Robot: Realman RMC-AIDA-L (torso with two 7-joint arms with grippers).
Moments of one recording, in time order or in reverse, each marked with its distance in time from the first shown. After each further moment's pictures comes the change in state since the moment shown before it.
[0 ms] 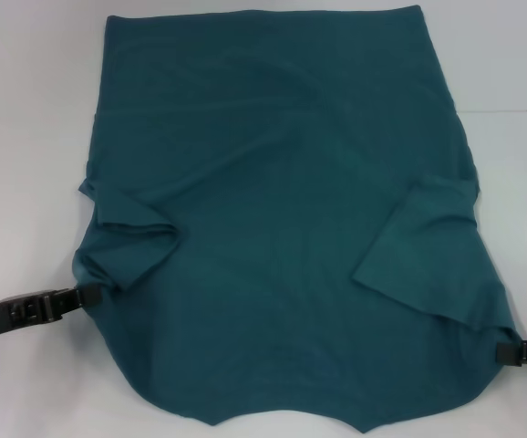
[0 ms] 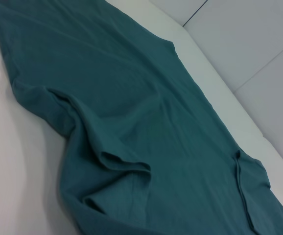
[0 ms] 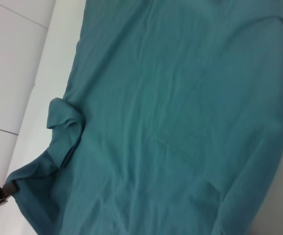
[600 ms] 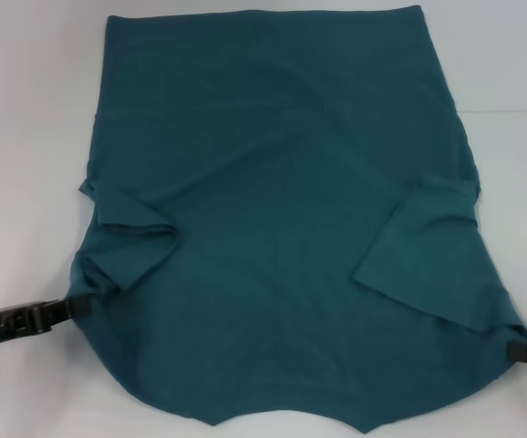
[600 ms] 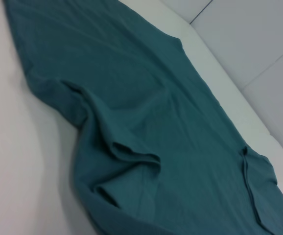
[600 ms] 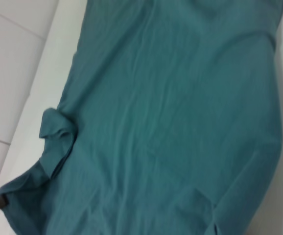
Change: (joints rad) left arm 0.023 0.001 -0.006 0.009 0.008 0.005 0.000; right arm -0.025 0.011 0.053 0.002 0.001 0.026 -0.088
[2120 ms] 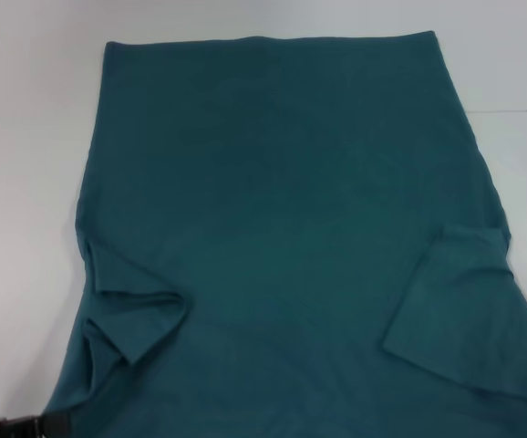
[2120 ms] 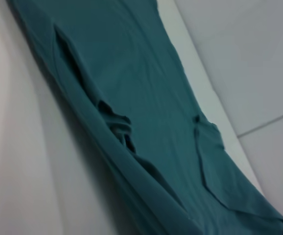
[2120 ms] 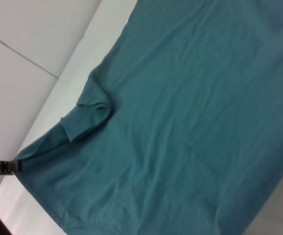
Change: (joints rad) left arm 0.145 0.004 -0.076 0.097 0.107 0.393 -0.041; right arm -0.101 -0.052 0.073 -0.066 -0.112 -0.290 -0.277
